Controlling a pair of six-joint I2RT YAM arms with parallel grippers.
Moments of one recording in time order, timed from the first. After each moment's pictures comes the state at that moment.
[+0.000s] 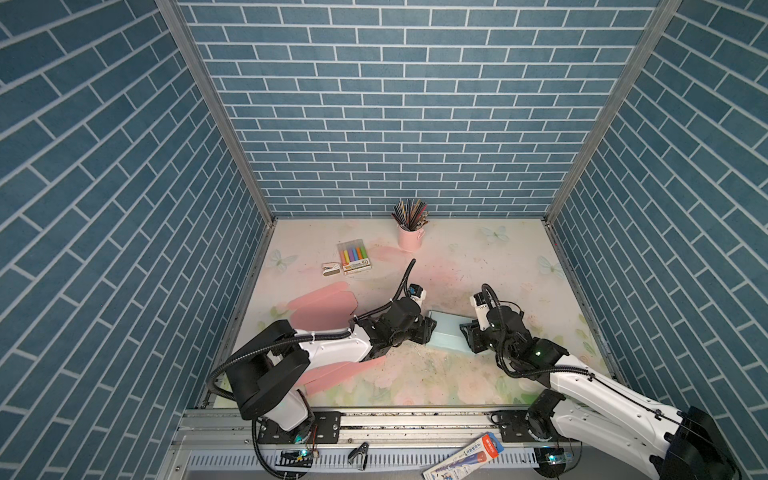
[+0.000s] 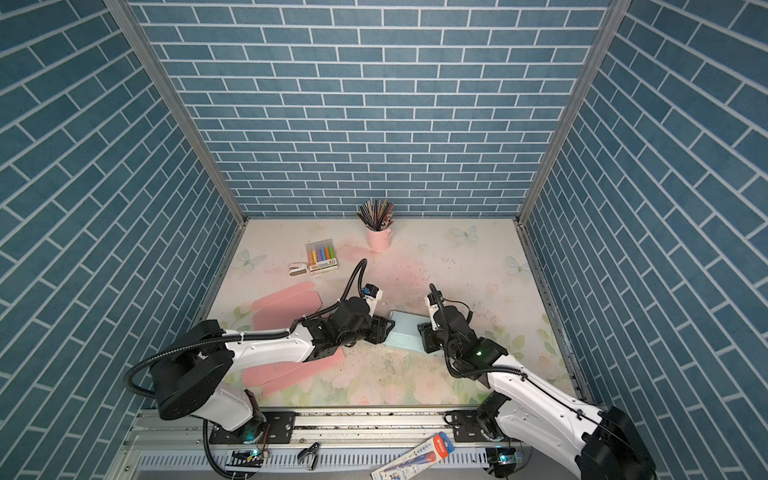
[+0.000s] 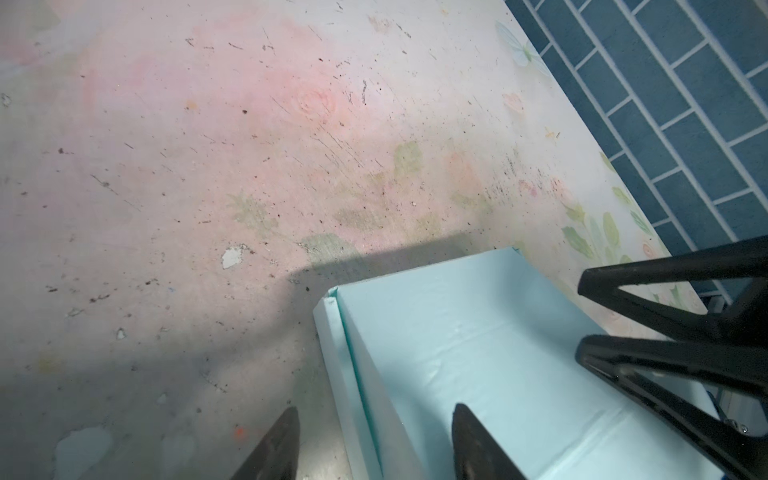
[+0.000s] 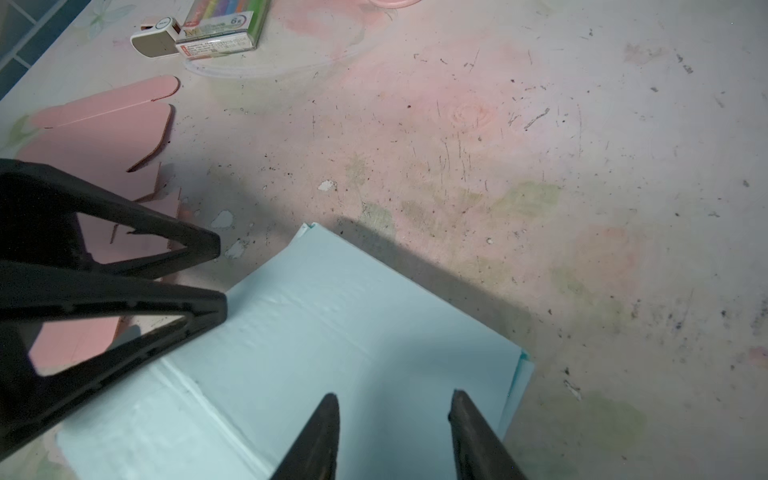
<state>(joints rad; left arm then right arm) -0.94 1.57 0.74 0.18 -0.02 -0.56 0.75 0.89 0.43 -0.26 0.09 0.34</state>
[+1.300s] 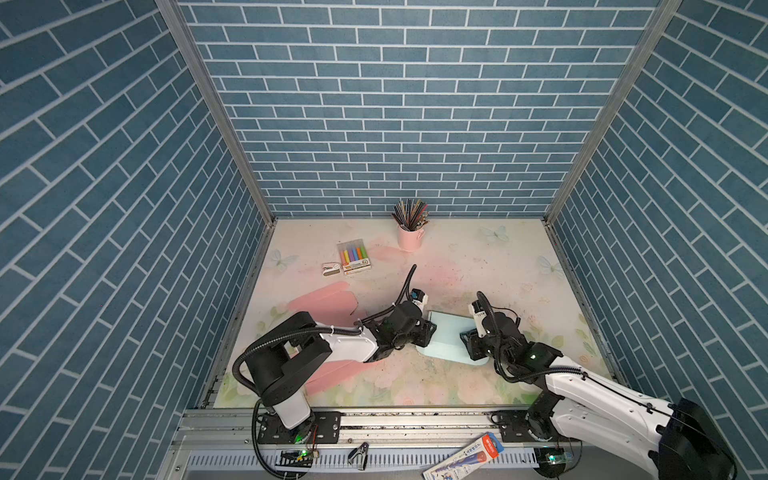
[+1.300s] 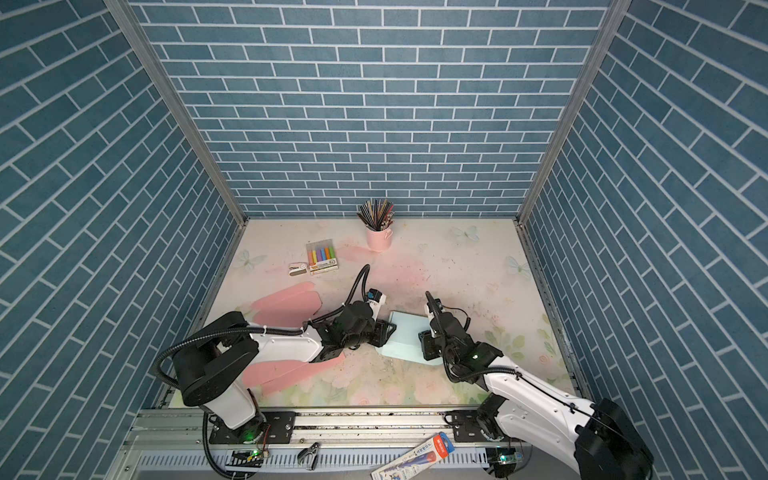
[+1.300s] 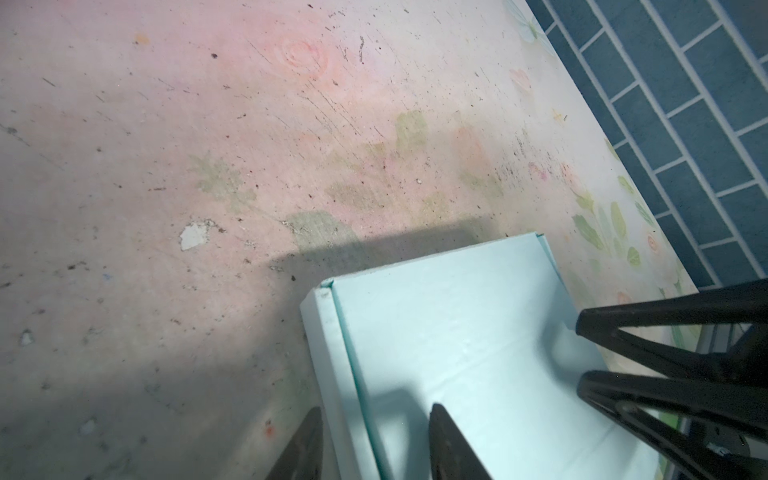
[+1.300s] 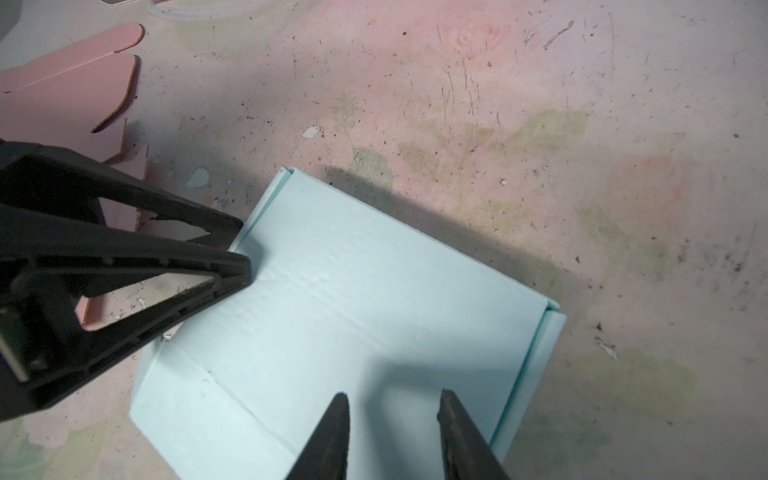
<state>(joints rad) -0.94 1.68 0.70 0.32 0.03 -0.59 0.78 0.92 0.38 -0.24 0.09 0.41</state>
